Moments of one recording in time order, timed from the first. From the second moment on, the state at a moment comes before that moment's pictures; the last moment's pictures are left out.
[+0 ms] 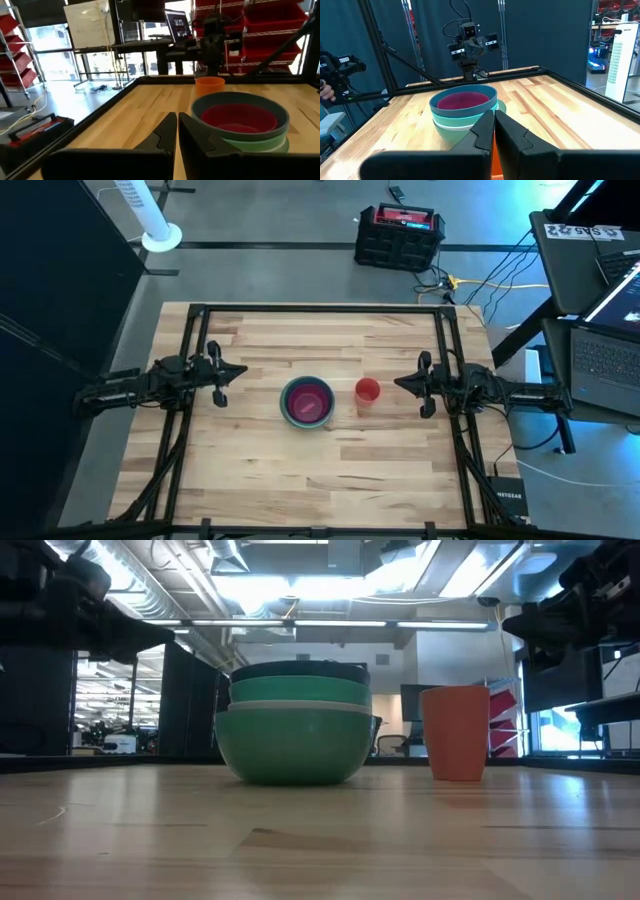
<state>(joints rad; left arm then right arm) 0.19 0.01 0.01 0.02 -0.07 0.12 -0.04 0.01 0.01 0.00 0.01 0.13</state>
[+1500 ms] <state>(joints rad) 0.19 0.01 0.01 0.02 -0.07 0.05 -0.04 0.01 0.01 0.00 0.01 0.13</state>
